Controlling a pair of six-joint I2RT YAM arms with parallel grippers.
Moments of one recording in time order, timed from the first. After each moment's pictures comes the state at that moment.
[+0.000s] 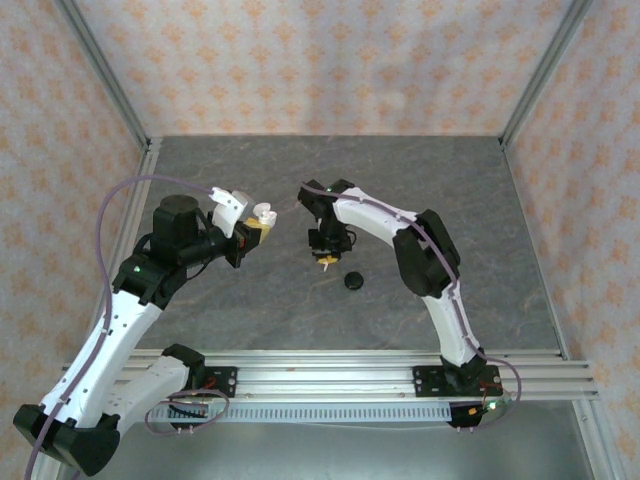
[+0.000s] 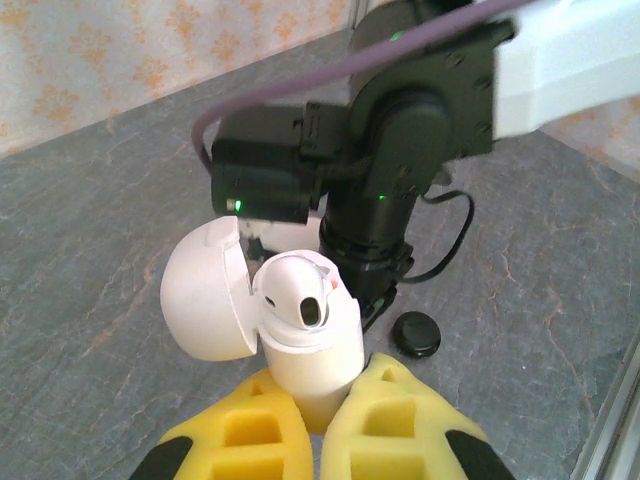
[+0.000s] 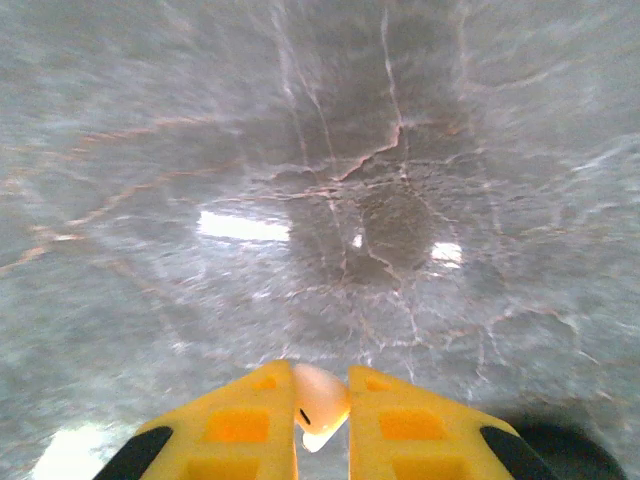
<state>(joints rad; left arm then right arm) -0.31 0.87 0.98 -0.59 0.44 0.09 0.71 2.17 1.81 -1.15 -0.16 0.61</state>
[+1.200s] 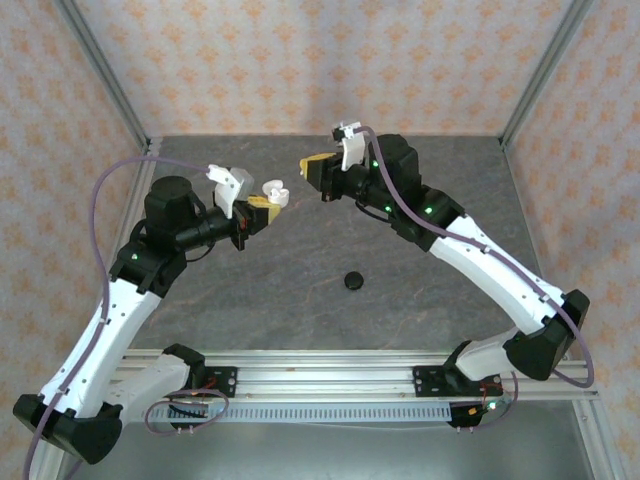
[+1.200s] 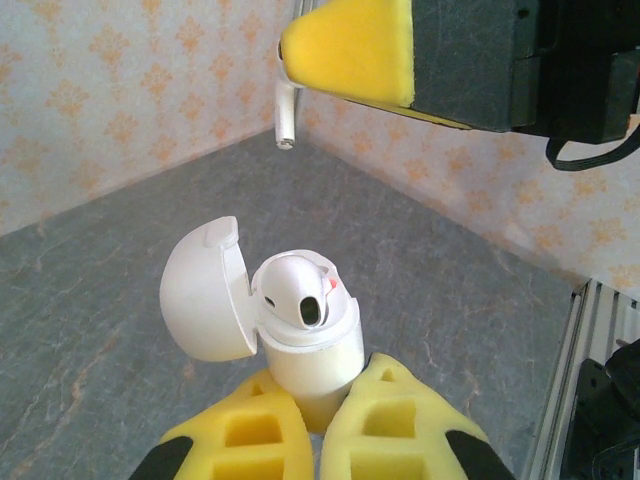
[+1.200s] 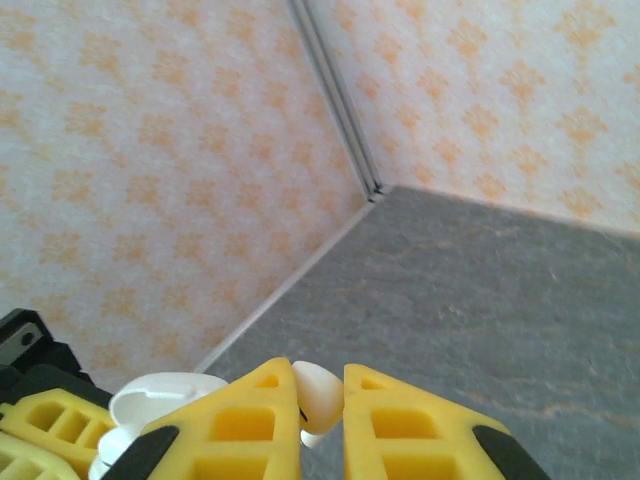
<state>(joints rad) -0.31 0.95 1.11 -0.46 0.58 -0.03 0.76 1.39 1.50 -0.28 -0.19 0.33</state>
